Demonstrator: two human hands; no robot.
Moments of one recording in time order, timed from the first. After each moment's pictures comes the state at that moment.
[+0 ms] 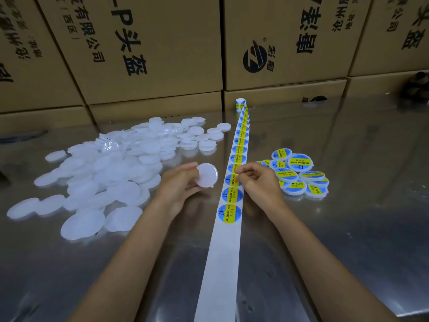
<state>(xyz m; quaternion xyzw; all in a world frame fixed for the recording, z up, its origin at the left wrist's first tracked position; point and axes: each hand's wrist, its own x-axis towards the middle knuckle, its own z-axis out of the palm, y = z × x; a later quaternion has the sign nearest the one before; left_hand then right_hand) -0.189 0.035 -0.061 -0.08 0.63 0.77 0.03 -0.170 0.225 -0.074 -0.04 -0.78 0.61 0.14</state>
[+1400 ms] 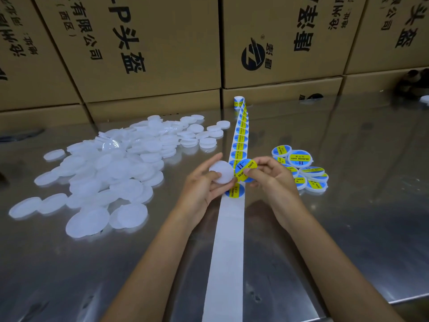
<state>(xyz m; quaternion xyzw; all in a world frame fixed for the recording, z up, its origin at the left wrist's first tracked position) -0.160 0.069 -0.060 0.02 0.57 0.82 0.08 -0.139 0.230 -0.061 -0.01 -0.63 0.76 0.12</state>
